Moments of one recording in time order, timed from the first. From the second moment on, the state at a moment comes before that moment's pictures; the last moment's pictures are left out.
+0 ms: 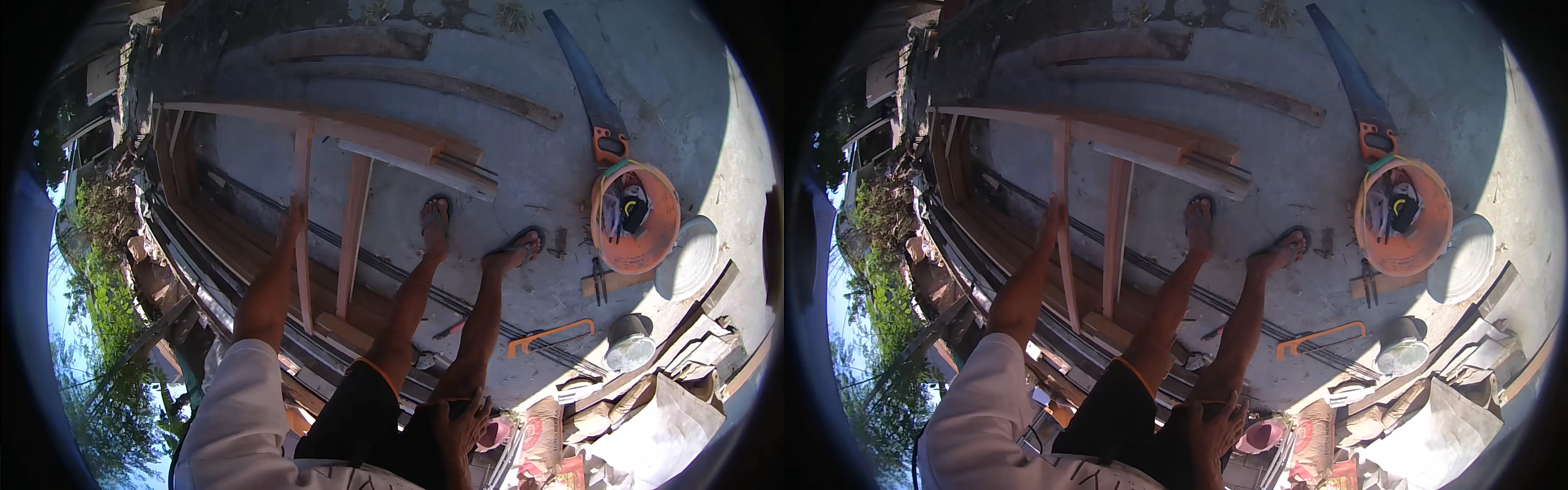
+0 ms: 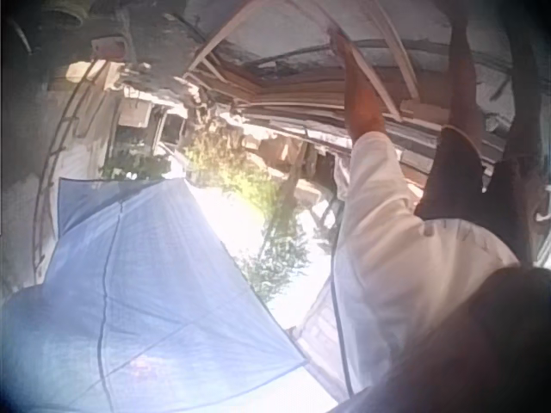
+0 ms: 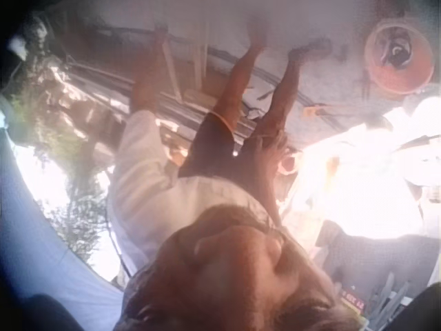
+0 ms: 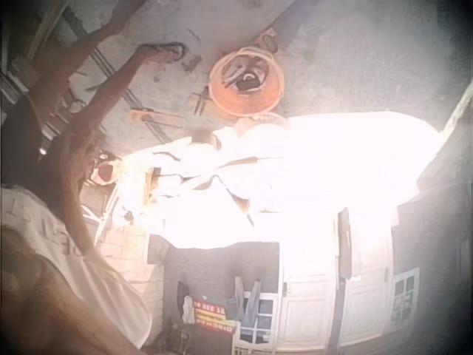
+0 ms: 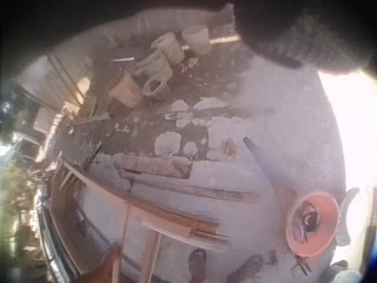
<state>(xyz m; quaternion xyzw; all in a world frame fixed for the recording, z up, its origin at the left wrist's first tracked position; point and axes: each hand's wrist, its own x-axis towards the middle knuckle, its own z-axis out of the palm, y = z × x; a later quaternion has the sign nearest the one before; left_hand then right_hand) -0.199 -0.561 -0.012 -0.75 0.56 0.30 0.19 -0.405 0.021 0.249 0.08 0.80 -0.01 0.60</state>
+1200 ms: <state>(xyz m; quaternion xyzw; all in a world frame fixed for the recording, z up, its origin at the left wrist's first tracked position) -0.254 -0.516 -0.014 -0.76 0.57 0.30 0.13 -0.445 0.026 0.220 -0.04 0.81 0.04 0.58</state>
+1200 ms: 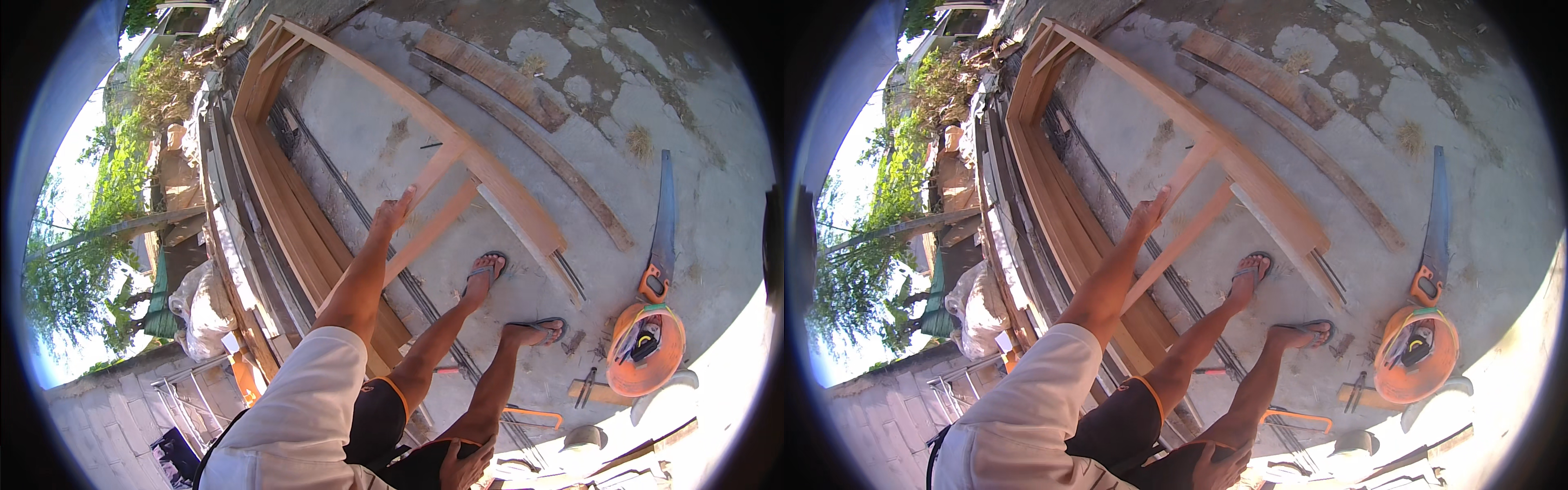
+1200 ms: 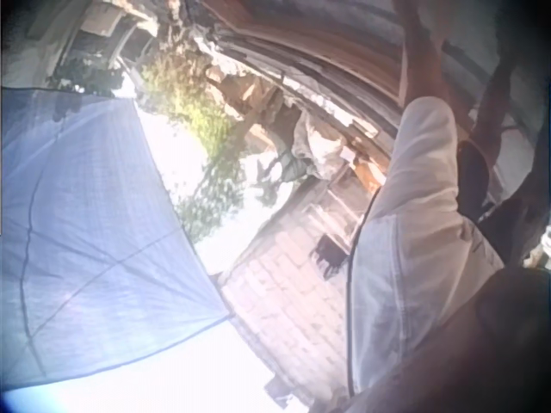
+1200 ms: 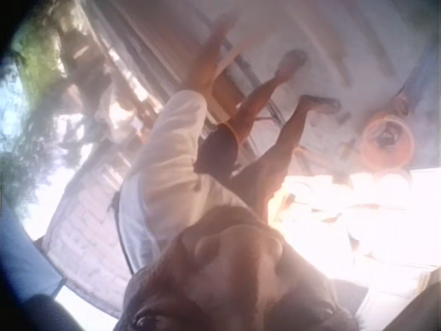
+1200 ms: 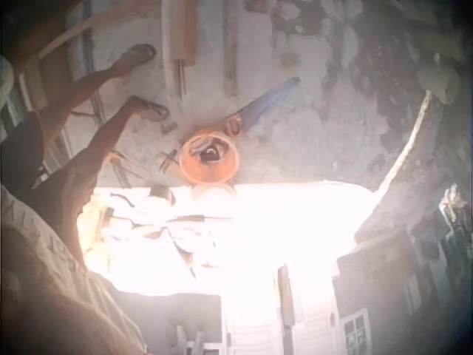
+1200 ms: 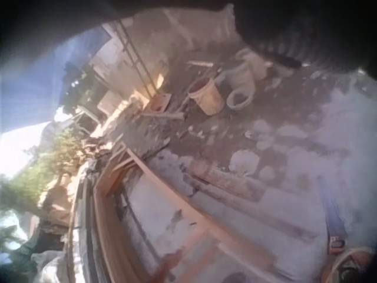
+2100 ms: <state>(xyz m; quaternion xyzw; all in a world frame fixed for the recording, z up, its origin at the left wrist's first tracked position) -0.321 -0.261 0.174 -0.24 0.78 0.37 0.44 -0.490 0.064 0.186 0.19 0.85 -0.28 0.40</state>
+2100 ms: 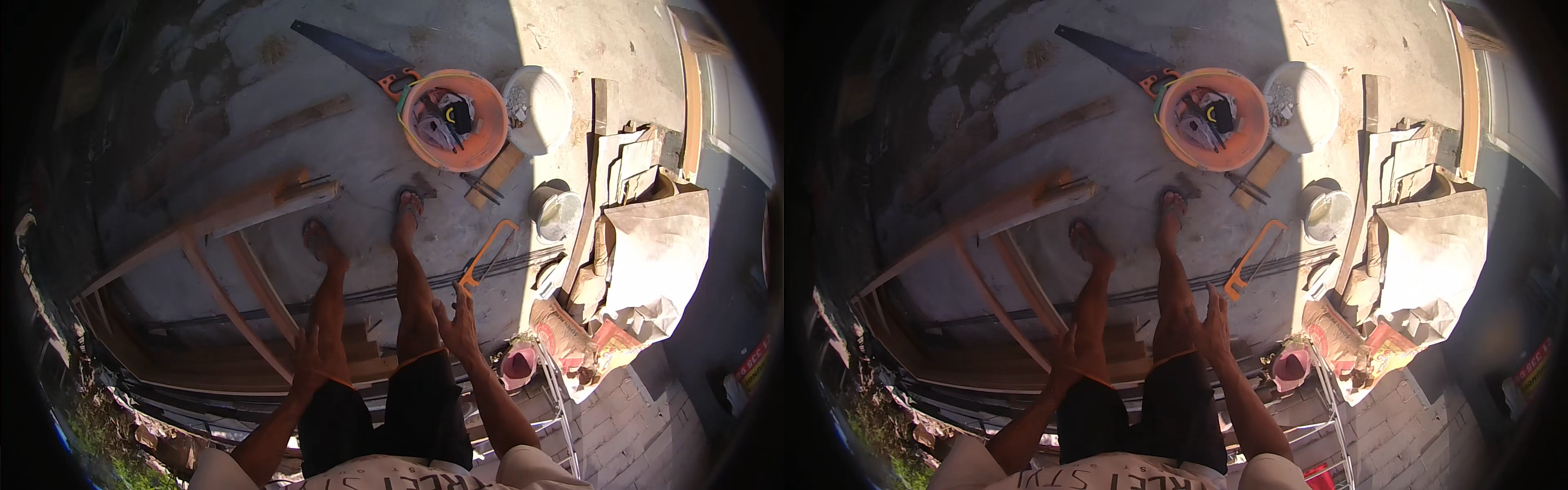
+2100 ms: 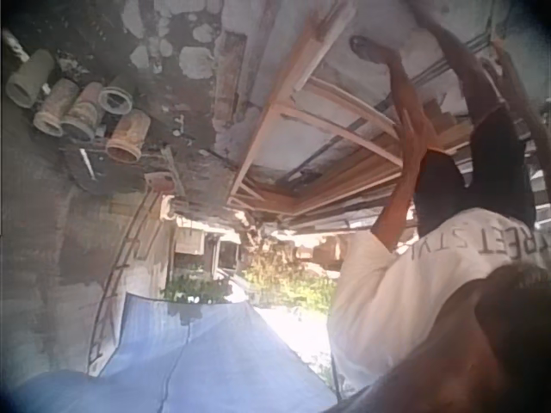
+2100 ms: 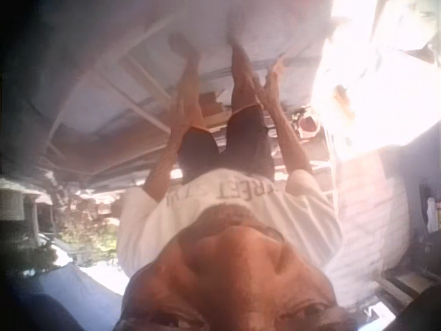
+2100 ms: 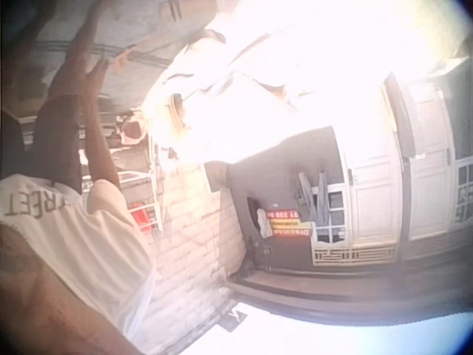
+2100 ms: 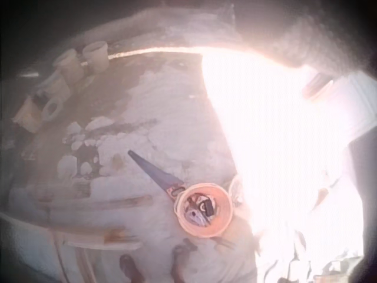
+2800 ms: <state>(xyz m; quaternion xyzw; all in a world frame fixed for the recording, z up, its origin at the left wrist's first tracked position) -0.353 -0.115 0.169 -0.24 0.82 0.21 0.47 -0.853 0.096 -0.175 -0.03 0.92 -0.26 0.29</state>
